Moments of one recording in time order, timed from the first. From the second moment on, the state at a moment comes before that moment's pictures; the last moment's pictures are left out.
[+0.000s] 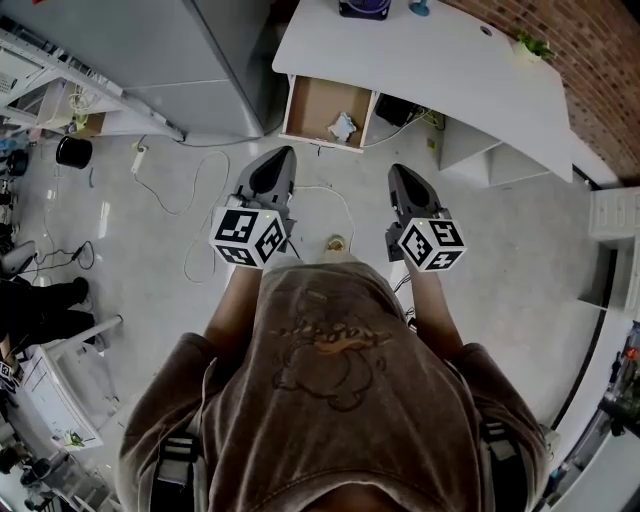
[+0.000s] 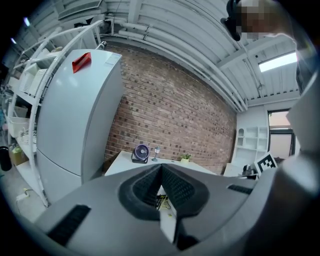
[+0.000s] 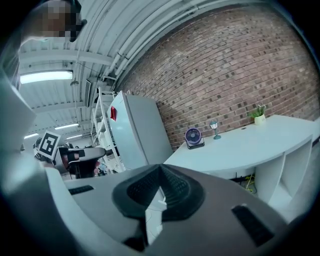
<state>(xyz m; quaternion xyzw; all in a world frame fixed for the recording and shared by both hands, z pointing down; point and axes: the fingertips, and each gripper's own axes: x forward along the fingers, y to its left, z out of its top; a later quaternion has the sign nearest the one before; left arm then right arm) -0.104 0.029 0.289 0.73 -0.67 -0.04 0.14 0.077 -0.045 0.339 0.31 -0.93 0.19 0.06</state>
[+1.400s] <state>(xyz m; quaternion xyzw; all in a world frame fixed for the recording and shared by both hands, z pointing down) -0.147 -0.156 0.361 0.79 -0.58 0.04 0.18 0.013 -0.182 0.395 0.36 -0.90 0.22 0.09</state>
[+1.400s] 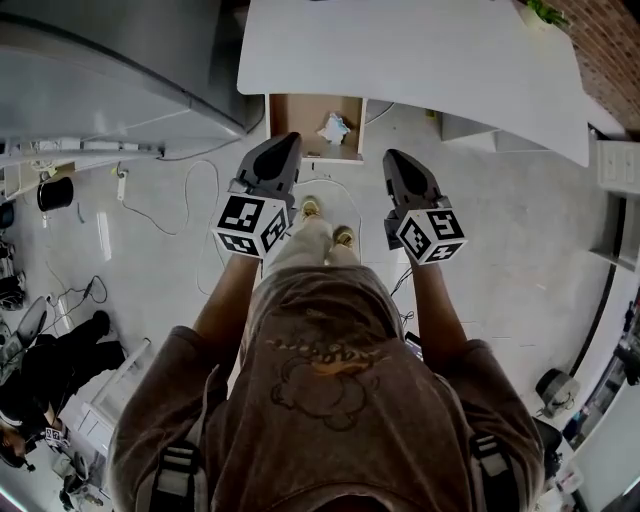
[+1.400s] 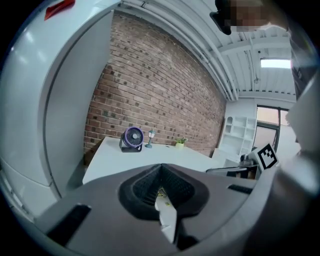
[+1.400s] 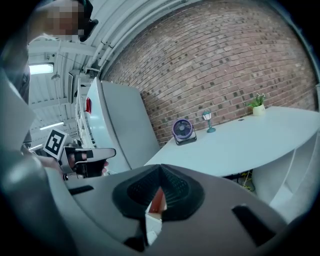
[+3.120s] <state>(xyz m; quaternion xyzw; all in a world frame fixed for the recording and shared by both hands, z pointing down) -0.152 -0.231 0.551 0.82 -0.51 0.08 0.23 -0.021 -0.232 0.551 0.40 -0.88 0.25 0.11</state>
